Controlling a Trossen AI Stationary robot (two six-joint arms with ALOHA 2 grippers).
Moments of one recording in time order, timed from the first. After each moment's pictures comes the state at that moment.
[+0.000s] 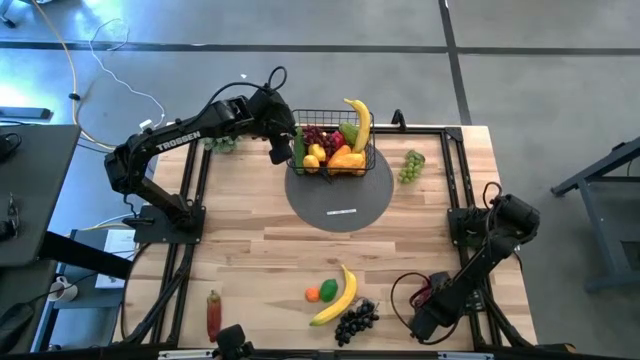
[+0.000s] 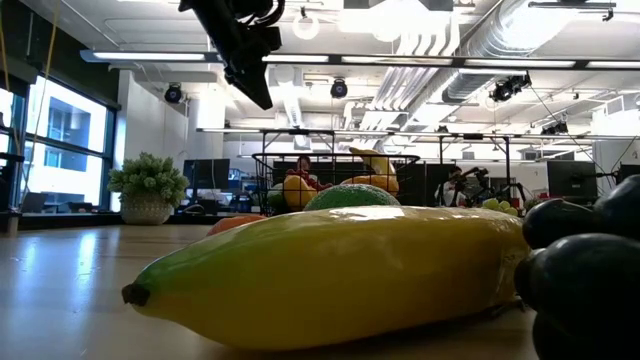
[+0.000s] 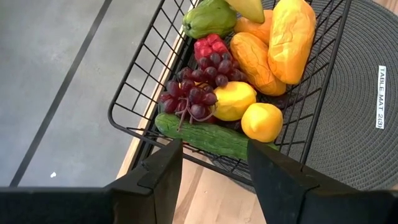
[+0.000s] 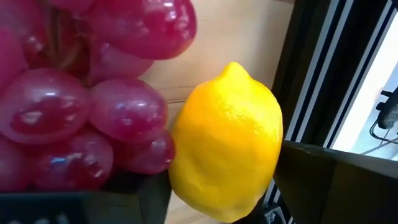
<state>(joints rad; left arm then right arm) 0.65 1.50 1.40 -0.79 -0.09 0.28 0.93 1.84 1.04 -0.97 -0.48 2.35</state>
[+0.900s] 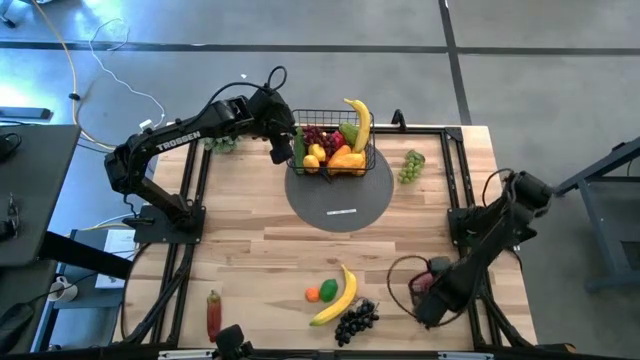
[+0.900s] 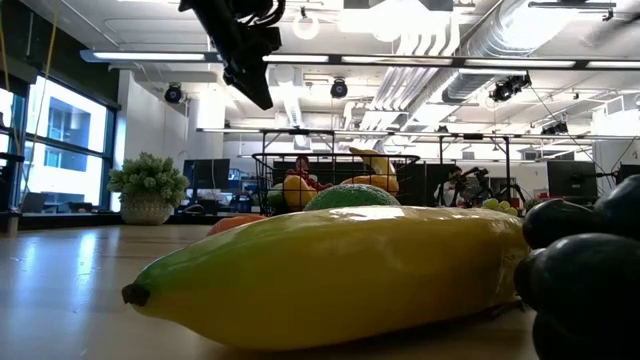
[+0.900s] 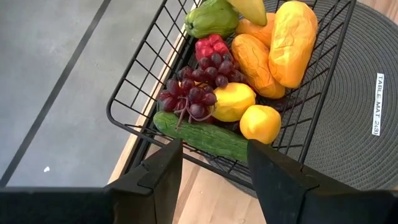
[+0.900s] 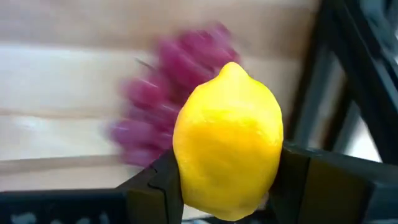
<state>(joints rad) 0.65 1.50 1.40 -0.79 -0.09 0.24 0.87 1.60 1.10 -1.15 -0.24 2.35</state>
